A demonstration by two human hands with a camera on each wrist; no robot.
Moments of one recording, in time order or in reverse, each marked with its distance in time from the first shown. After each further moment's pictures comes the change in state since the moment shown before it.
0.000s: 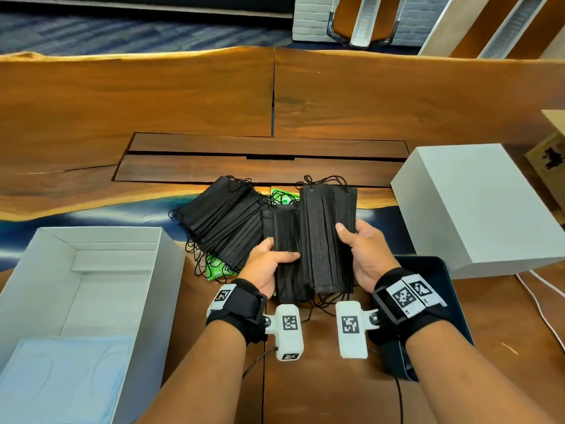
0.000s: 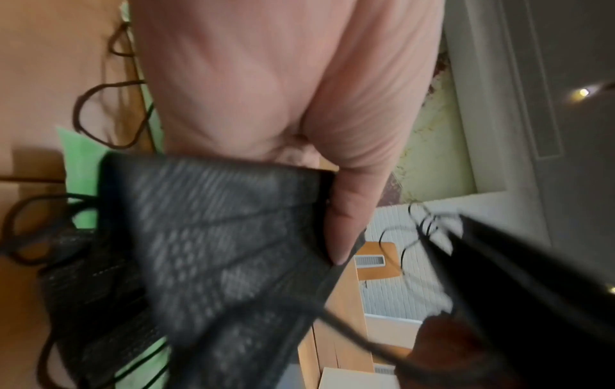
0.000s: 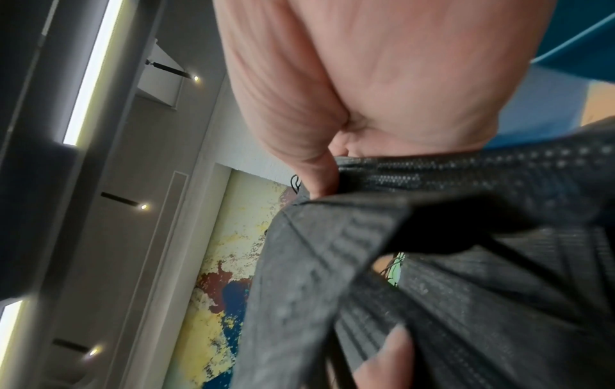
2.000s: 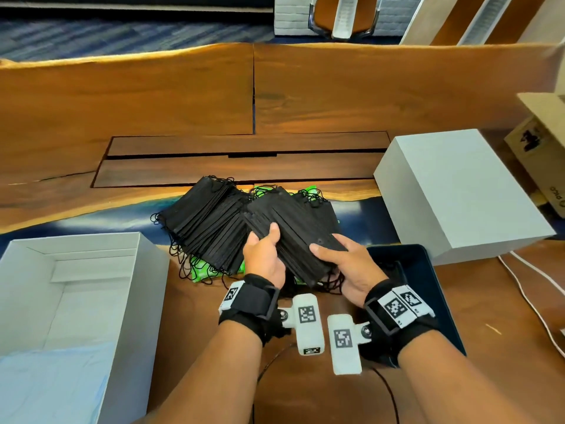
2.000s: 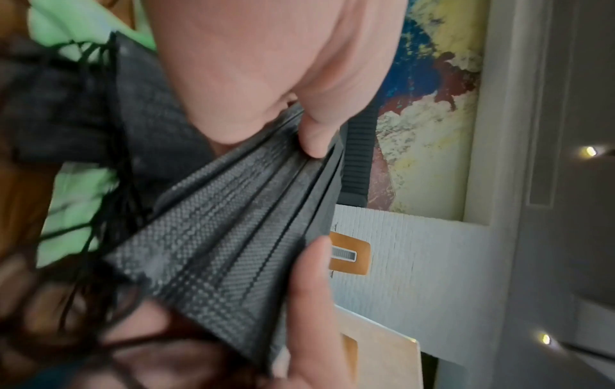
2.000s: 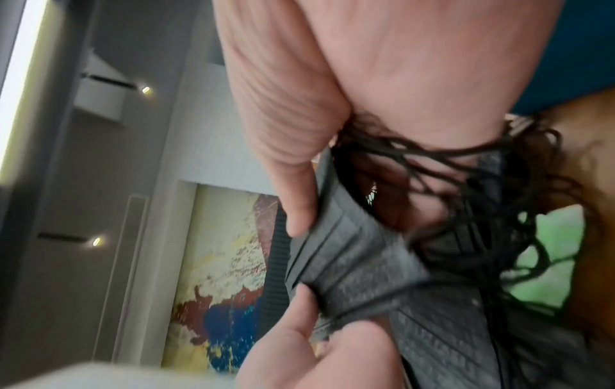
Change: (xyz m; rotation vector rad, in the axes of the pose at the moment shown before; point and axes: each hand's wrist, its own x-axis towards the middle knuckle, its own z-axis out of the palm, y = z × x) left_hand 0.013 -0.015 0.043 -0.310 0.230 0.170; right_hand -0.014 0.028 -0.025 0.099 -0.022 0.129
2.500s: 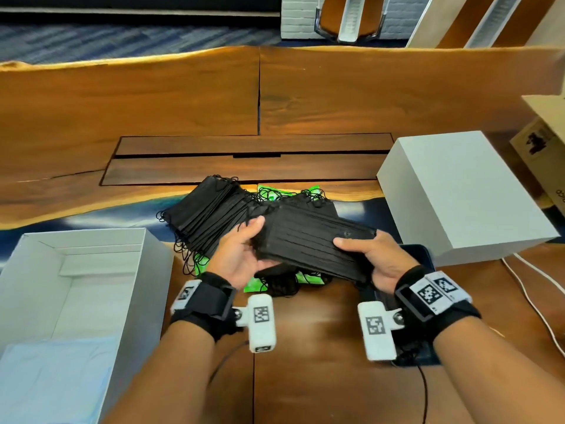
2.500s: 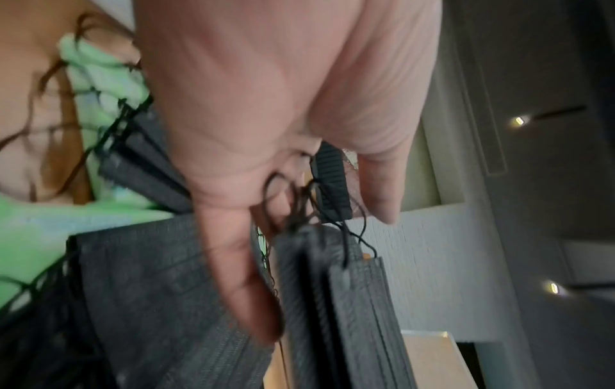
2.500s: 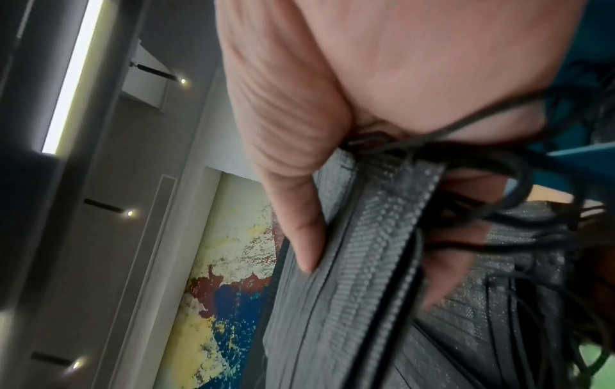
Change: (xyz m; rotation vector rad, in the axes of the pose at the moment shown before) left_hand -0.020 0.059 -0.028 0.239 -0.300 -0.155; right_hand -0.007 -0.035 -0.027 -0.082 0.034 0.008
